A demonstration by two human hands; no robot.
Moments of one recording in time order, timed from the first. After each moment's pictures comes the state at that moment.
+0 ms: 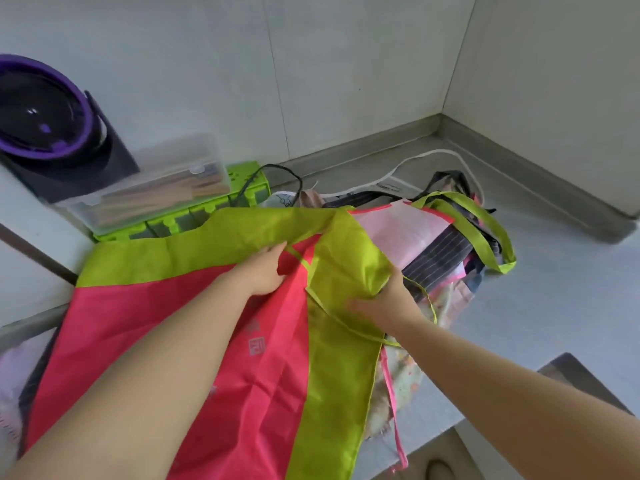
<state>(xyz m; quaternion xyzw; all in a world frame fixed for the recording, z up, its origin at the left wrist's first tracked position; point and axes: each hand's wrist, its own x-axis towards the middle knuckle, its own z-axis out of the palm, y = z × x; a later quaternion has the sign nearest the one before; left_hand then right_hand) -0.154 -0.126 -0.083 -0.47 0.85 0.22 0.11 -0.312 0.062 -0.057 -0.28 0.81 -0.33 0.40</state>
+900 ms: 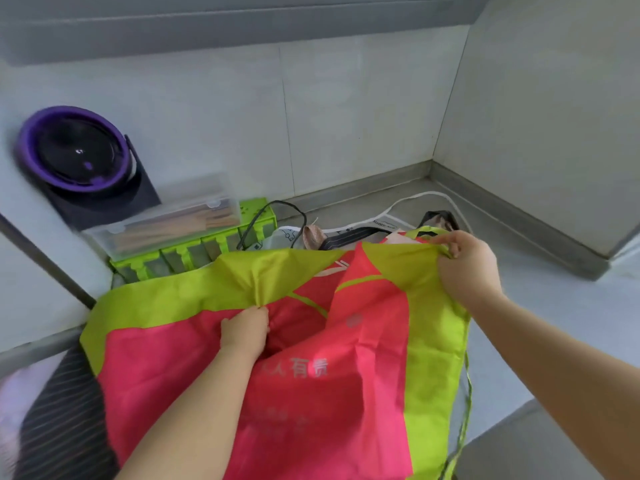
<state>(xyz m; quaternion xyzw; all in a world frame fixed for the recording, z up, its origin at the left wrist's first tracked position) -0.114 -0.083 -0.111 -0.54 0.84 0.06 0.07 -0.383 0.074 0.028 -0.32 0.84 -0.42 0.11</state>
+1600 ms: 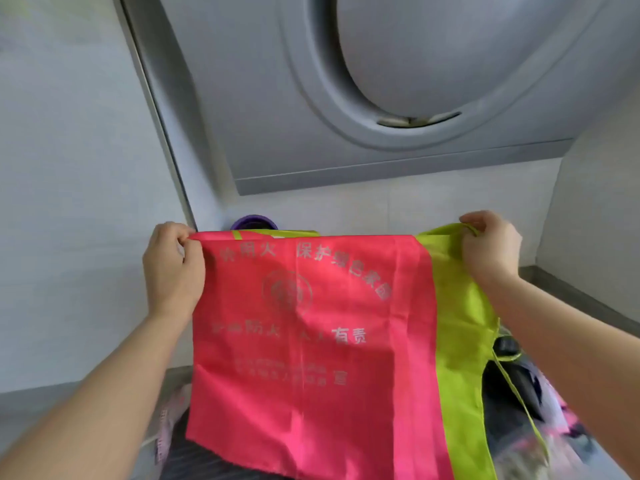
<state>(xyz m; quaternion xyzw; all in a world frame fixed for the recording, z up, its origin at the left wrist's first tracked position) 0.051 -0.062 0.177 -0.52 0.60 -0.05 -0.60 -0.332 -0.013 0.168 -0.41 0.71 -0.57 0.02</state>
